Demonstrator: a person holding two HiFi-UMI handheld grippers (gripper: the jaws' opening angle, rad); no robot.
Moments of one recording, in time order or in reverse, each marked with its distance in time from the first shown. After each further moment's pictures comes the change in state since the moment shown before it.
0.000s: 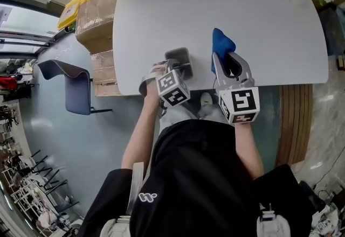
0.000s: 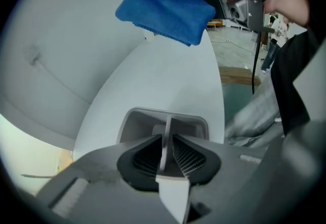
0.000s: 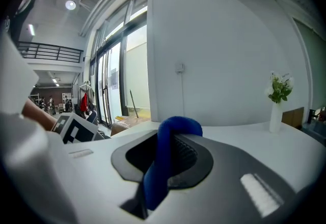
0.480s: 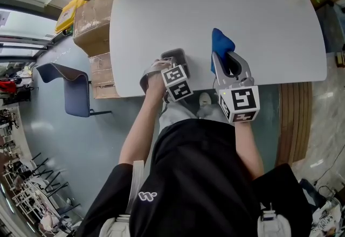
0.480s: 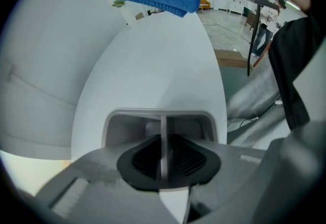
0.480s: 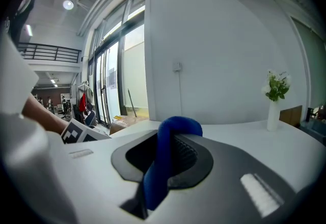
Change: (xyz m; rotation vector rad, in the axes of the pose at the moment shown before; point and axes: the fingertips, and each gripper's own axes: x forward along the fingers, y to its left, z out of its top) left arm 0.029 -0.007 -0.006 0.145 0.174 -0.080; right arm -0.004 -0.015 -0.006 0.011 0.008 -0.013
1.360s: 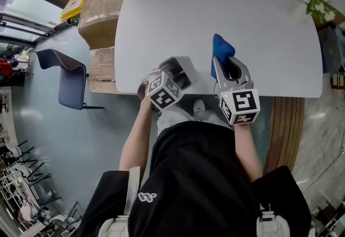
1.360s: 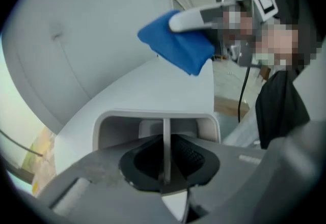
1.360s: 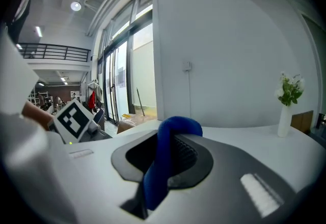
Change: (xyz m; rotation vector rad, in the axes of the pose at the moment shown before) left arm -0.056 -0.007 0.014 -0.354 -0.414 -0.036; right arm 0.009 0.016 0.006 -0.047 0.013 0.094
